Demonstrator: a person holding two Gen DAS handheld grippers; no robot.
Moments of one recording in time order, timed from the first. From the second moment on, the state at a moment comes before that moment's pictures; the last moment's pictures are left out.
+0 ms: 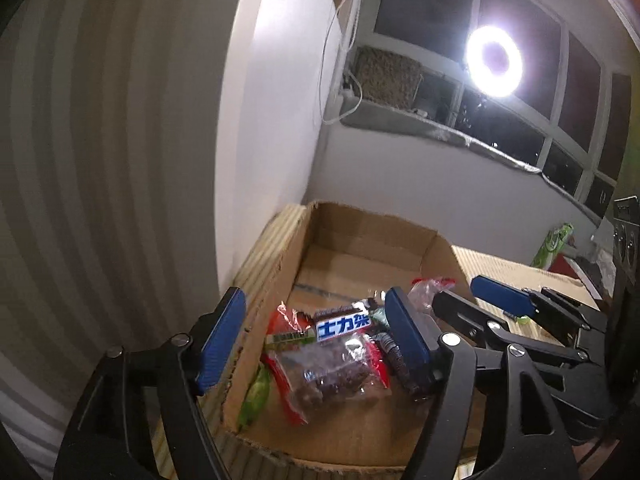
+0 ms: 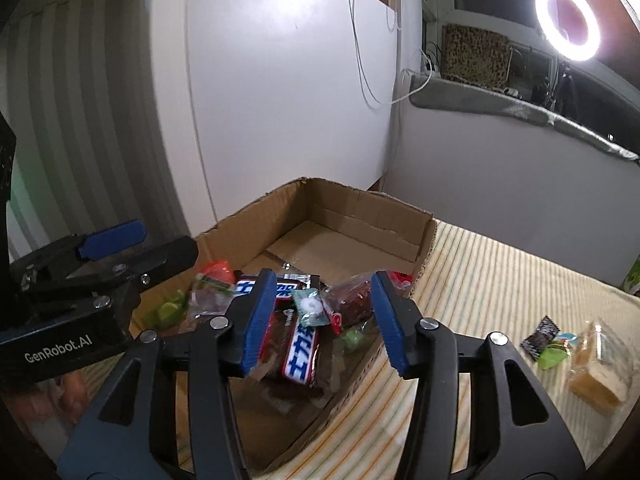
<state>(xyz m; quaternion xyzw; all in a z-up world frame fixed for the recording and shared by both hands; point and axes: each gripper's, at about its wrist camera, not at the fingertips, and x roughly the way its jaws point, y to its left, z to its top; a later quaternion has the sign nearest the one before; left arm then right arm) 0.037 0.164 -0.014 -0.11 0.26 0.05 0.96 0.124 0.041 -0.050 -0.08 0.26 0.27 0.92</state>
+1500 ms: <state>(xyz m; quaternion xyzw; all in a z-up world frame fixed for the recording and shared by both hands) 0.045 -0.069 0.007 0.03 0.26 -0.13 0.96 0.041 -0.231 -0.051 0.04 0.25 0.09 0.96</state>
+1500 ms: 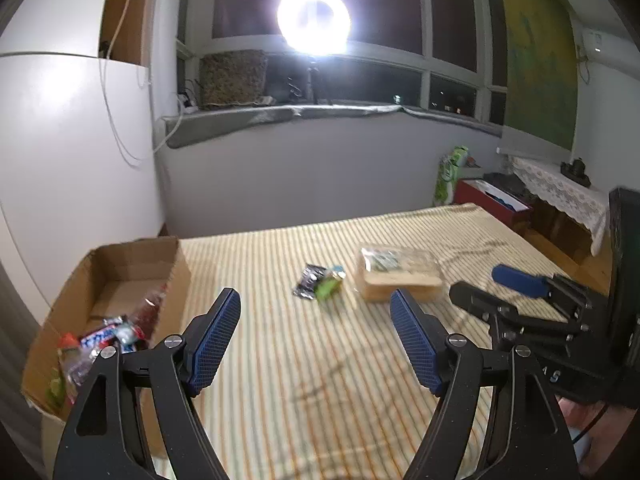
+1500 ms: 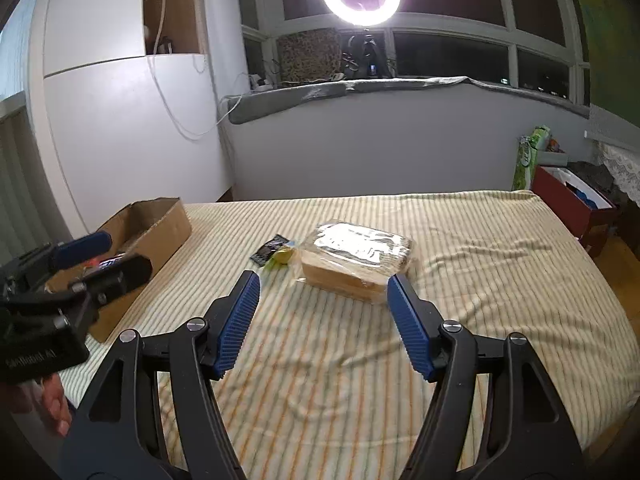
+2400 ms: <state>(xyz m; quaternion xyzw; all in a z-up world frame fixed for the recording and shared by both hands) 0.057 -0.011 -0.028 -0.04 0.30 -0.13 0.94 0.187 -0.192 -0.118 0.06 0.41 0.10 0.91</state>
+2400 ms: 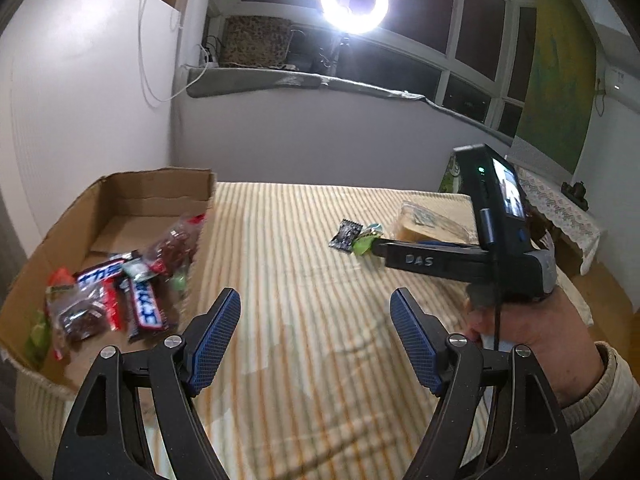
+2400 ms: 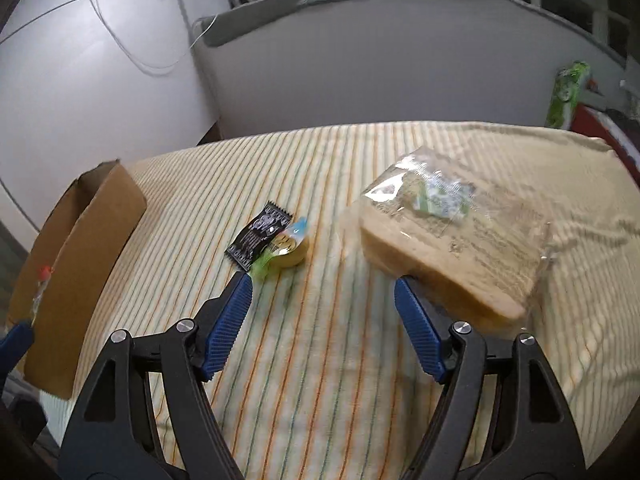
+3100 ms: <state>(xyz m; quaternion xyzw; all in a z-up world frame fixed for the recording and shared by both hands) 0.147 -0.038 -0.058 -0.09 0.39 -0.10 0.91 0.231 -0.185 -0.120 0.03 0.44 0.18 0.88</state>
